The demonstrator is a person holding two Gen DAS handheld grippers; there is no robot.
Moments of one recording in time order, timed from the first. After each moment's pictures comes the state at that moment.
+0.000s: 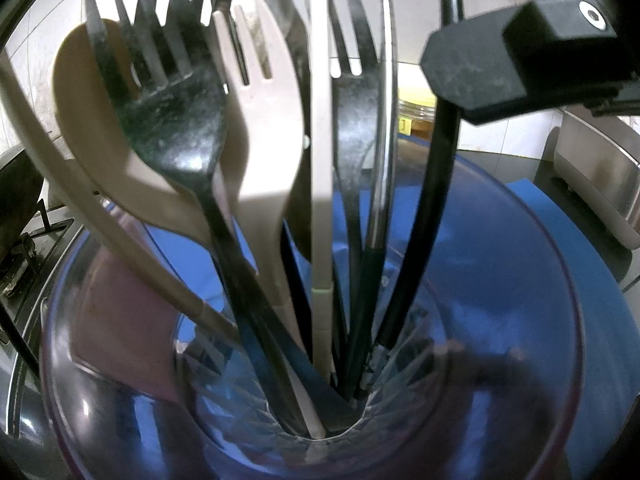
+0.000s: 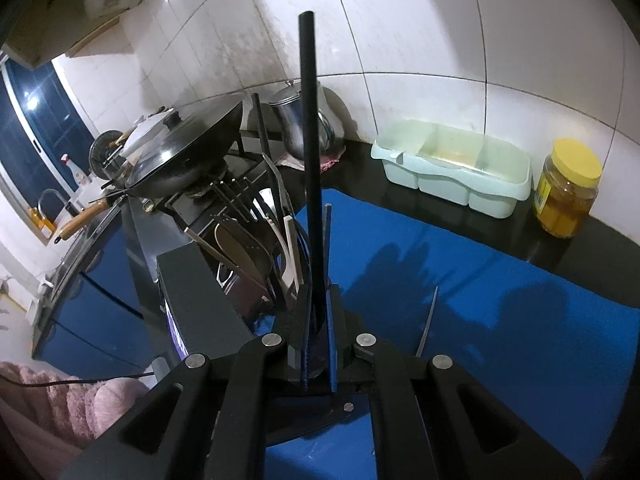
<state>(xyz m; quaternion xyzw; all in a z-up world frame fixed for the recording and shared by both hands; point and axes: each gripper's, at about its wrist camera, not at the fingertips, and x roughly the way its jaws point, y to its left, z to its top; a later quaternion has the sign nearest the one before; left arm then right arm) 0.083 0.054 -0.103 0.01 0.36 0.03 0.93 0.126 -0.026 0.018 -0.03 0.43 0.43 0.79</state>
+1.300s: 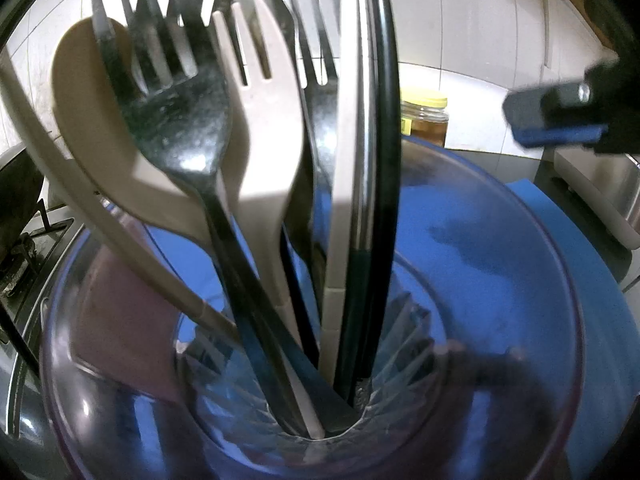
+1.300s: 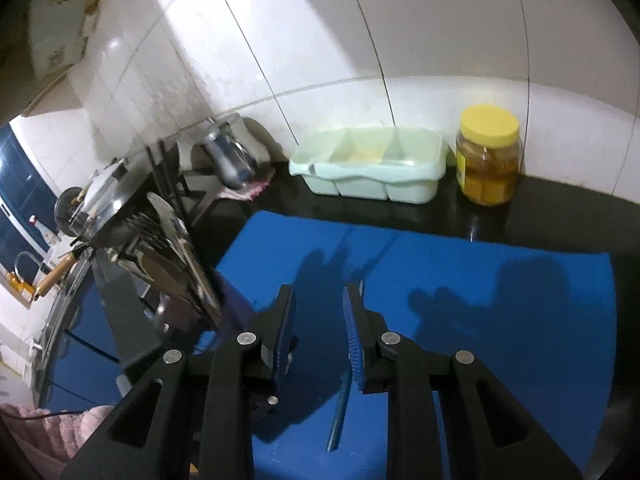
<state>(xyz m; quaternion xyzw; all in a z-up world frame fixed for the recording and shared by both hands) 0.083 0.053 -0.103 0.01 0.36 0.03 0.93 0.154 -0.085 -0.001 0.03 0.45 0.34 0.83</state>
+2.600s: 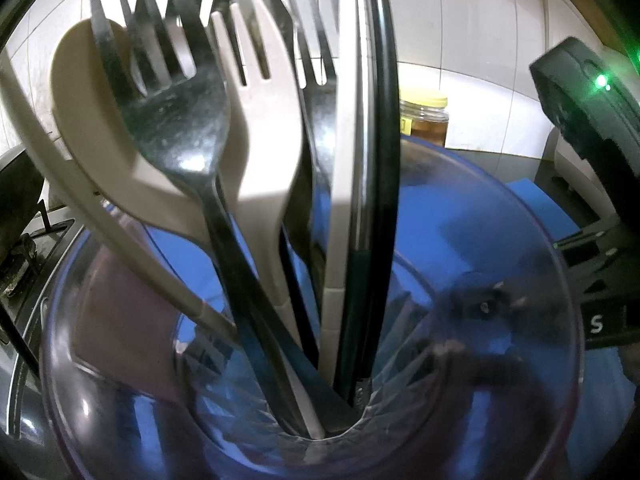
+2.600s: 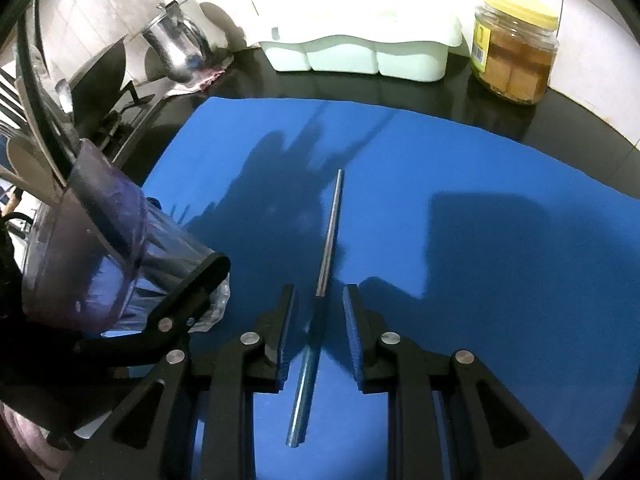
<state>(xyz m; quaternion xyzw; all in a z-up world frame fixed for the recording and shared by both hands) 0.084 0.053 -0.103 0.01 0.36 0.03 0.93 0.162 -0.049 -0.097 -0.06 0.56 0.30 0.77</state>
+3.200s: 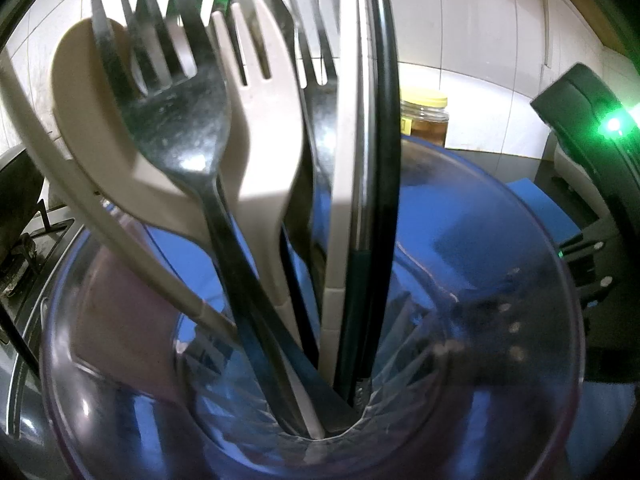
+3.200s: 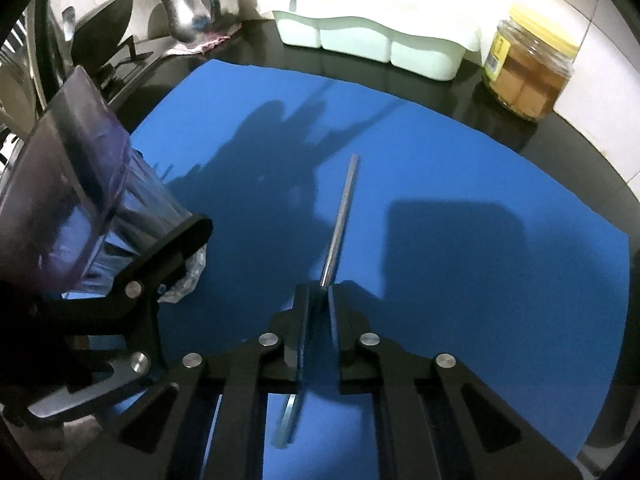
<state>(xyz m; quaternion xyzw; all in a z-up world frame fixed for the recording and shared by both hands) 0.084 0.053 -0.104 0.01 0.36 0.03 0.93 0.150 -0.046 -0.104 -0.14 0.56 0.29 0.77</state>
